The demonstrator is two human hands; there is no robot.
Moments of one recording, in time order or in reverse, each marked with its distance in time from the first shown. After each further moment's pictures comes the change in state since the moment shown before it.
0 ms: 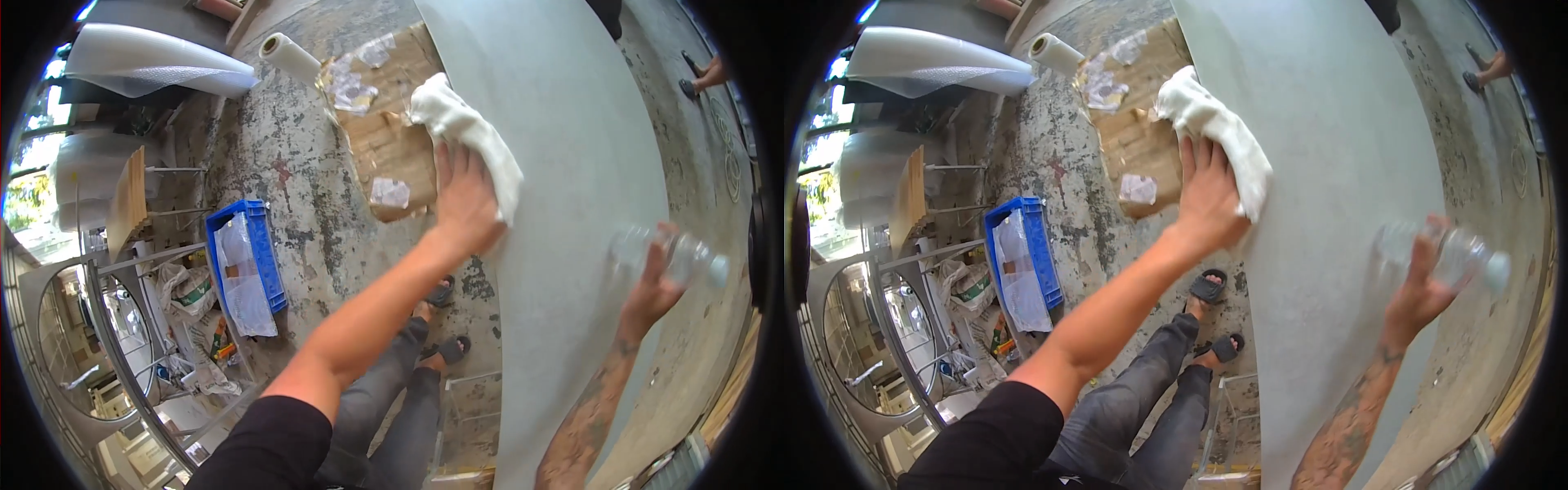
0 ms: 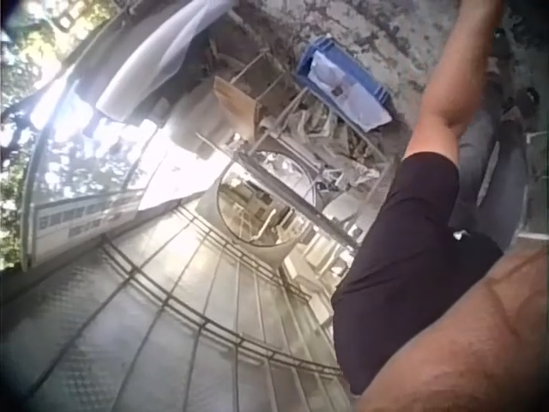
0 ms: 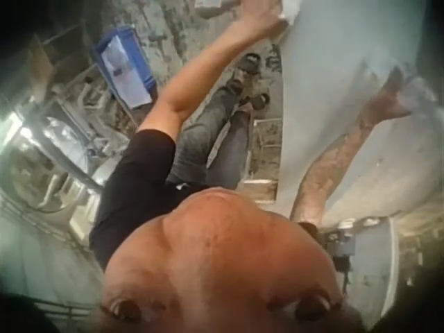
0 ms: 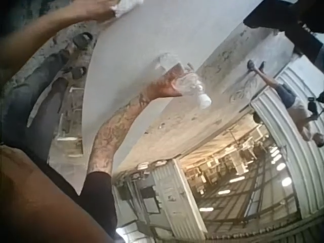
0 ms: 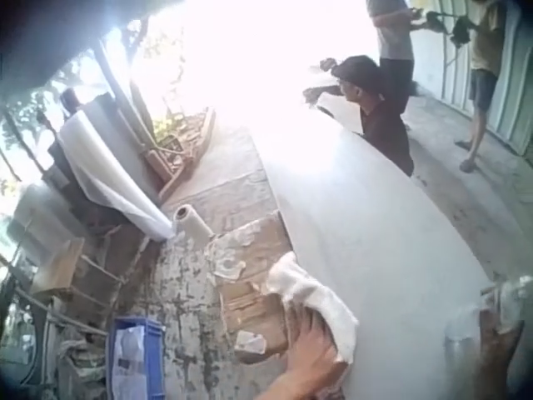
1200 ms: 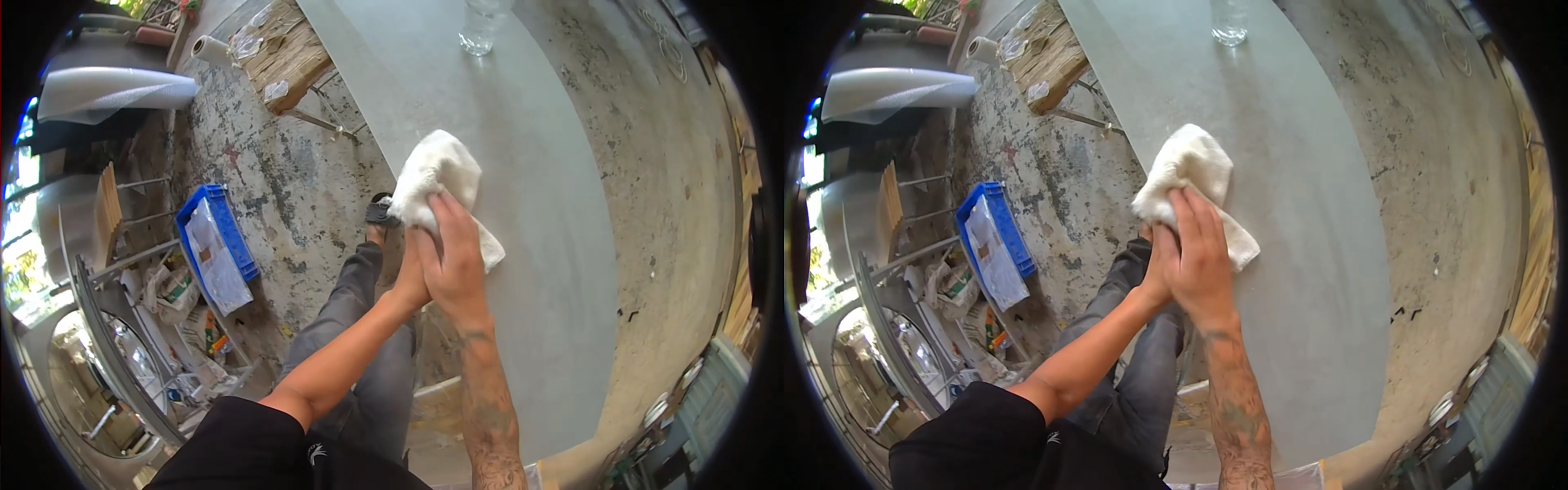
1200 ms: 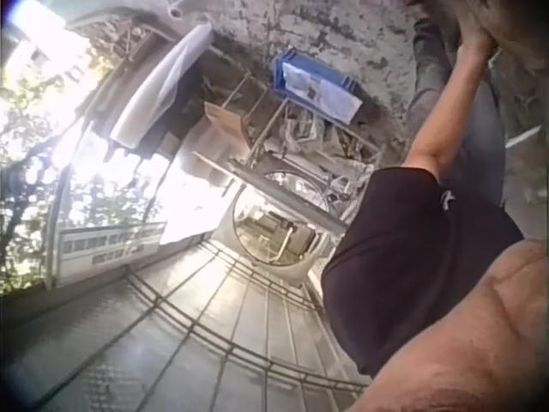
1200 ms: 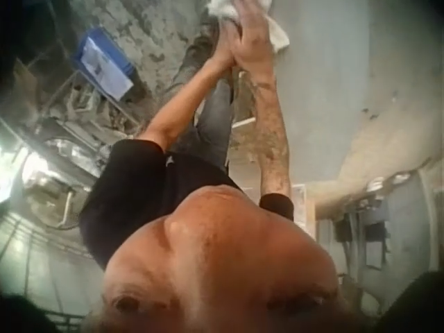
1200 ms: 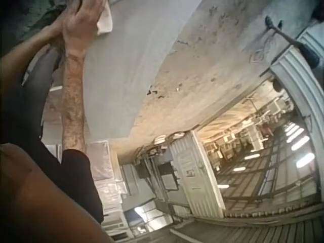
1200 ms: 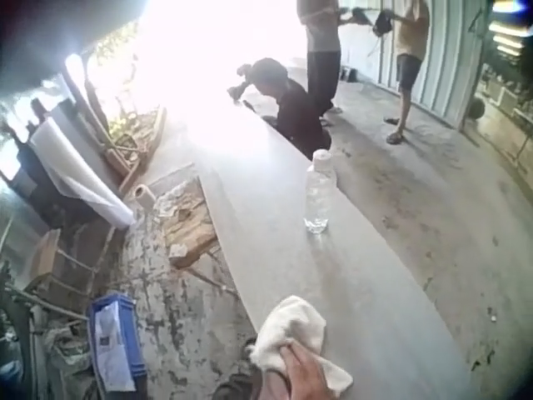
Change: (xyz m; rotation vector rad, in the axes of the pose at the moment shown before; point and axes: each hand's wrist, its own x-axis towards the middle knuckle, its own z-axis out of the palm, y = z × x) left_hand -0.295 0.239 -0.030 -0.684 -0.136 -0.262; right_hand -0.249 -0.120 -0.106 -0.218 -0.467 0.121
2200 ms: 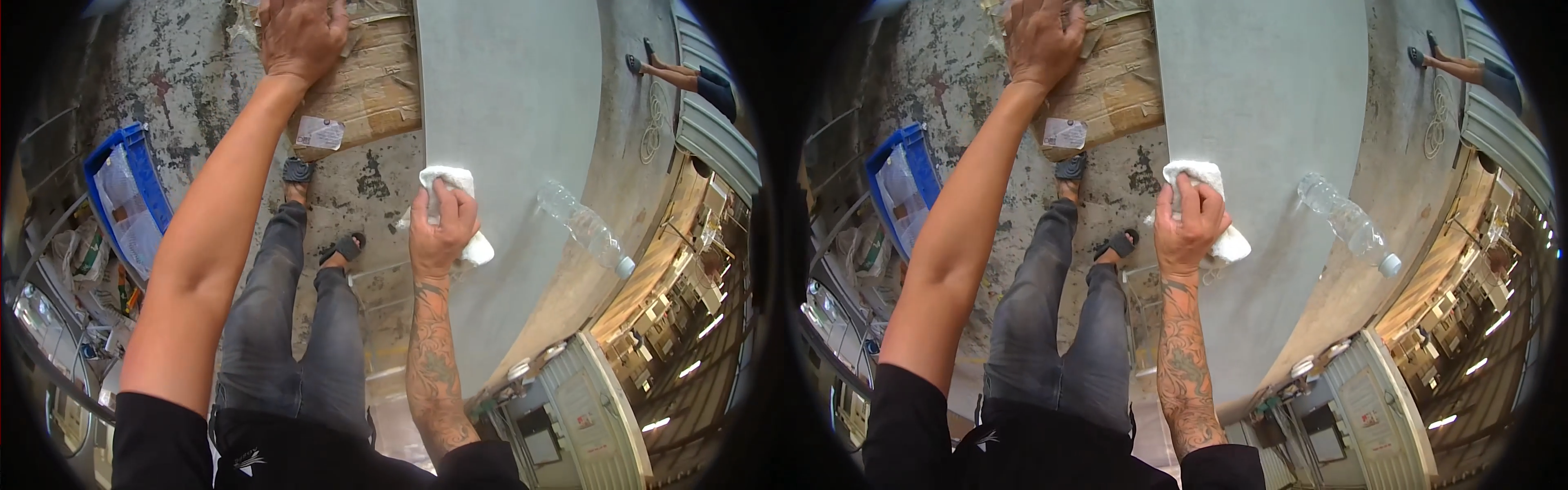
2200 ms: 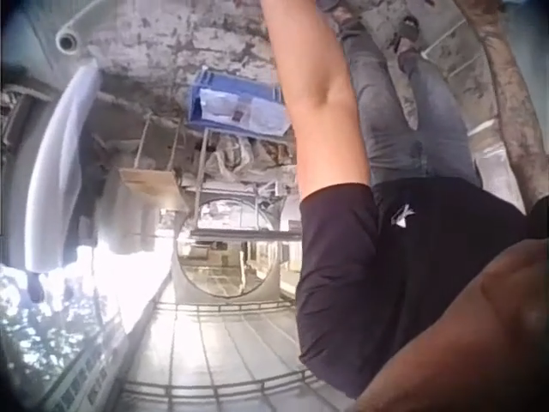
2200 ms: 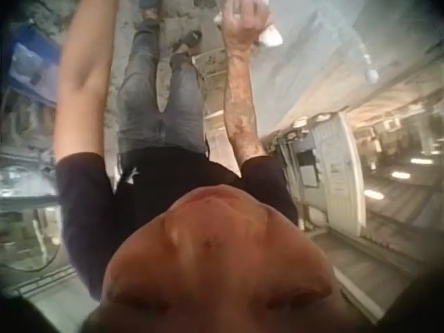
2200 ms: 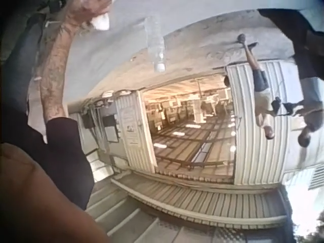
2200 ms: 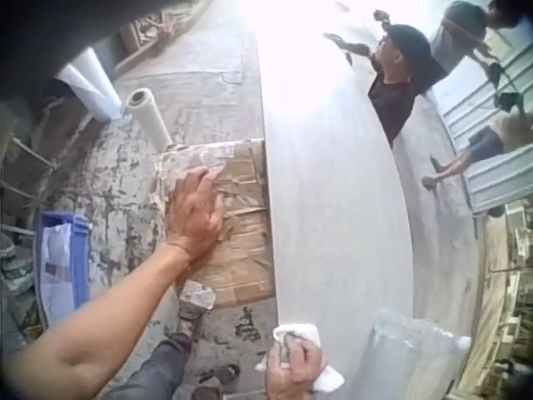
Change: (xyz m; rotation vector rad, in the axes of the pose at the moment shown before) left_hand 0.432 -0.173 -0.285 0.554 0.567 0.065; right_hand 0.222 -0.006 0.170 -0.648 0.071 0.042
